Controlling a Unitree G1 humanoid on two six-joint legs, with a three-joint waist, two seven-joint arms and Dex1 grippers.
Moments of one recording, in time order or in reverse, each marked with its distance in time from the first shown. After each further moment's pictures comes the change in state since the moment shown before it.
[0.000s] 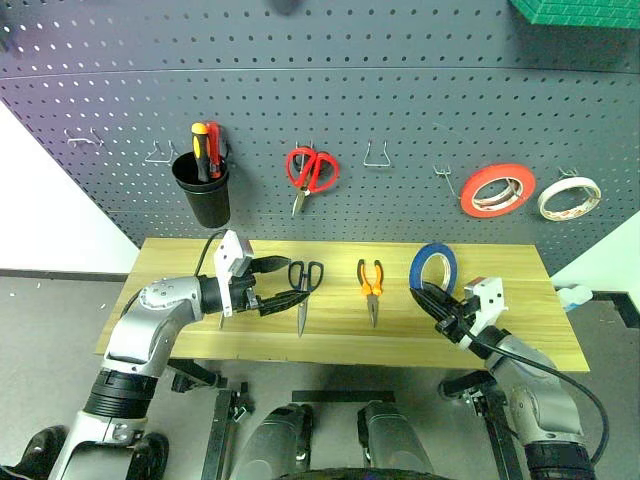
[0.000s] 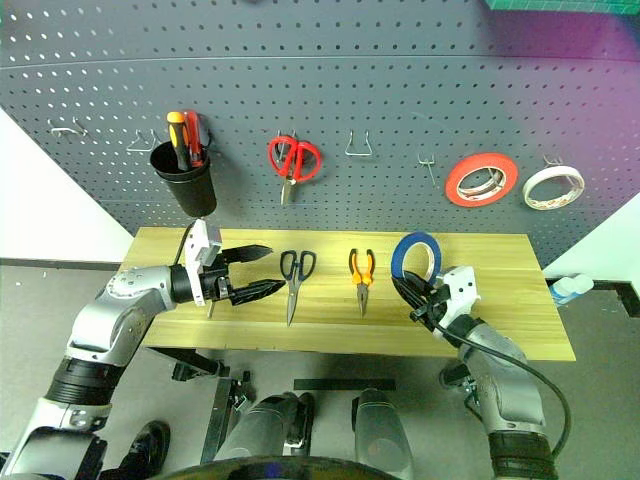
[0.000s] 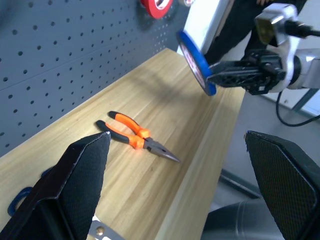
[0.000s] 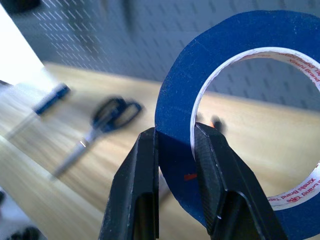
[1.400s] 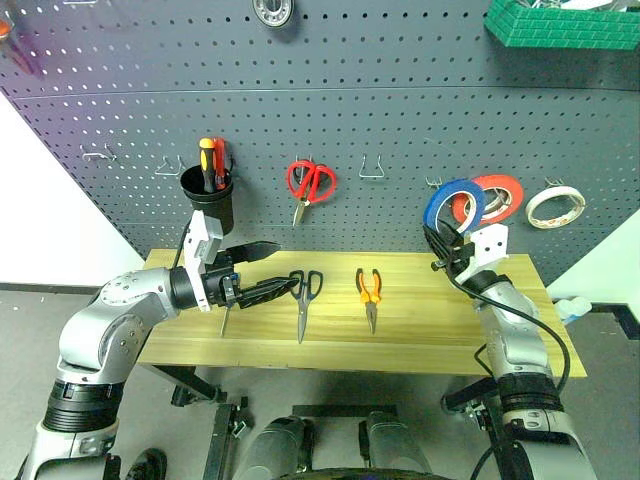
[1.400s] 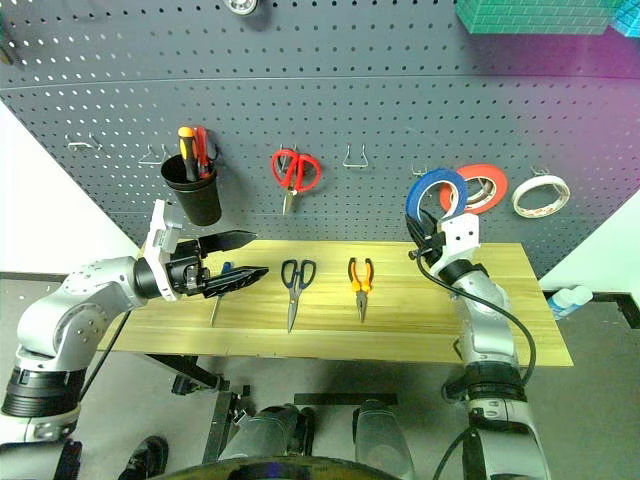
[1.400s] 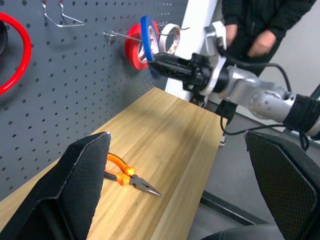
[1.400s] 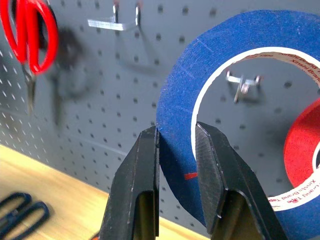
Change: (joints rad) left arm 0.042 0.086 0.124 -0.219 -0.210 0.174 0.048; right arm -0.374 0.030 -0.005 0.456 -0.202 -0.363 -0.214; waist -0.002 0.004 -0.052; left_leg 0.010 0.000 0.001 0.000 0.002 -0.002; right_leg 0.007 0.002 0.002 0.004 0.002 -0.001
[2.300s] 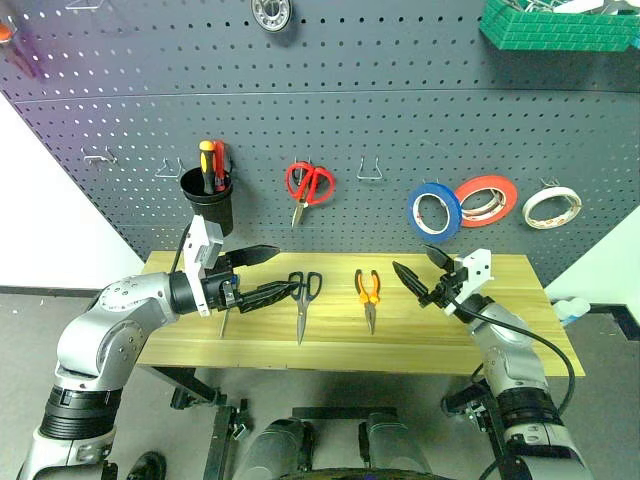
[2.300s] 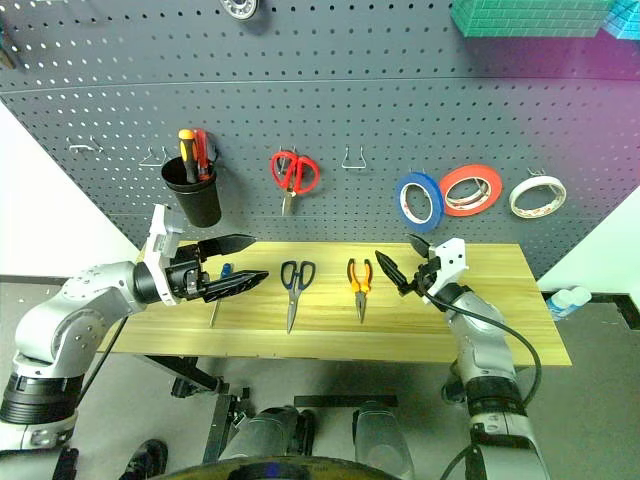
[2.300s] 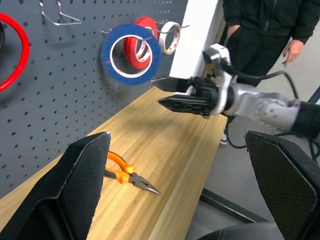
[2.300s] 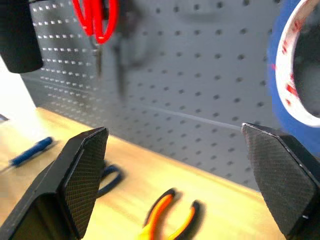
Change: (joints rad) left arm 0.036 0.009 -0.002 -0.012 0.008 -0.025 0.016; right arm 0.124 -0.002 0.032 -0.106 0.138 0.185 0.163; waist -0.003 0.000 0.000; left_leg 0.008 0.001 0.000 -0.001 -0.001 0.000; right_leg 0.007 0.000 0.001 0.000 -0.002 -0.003
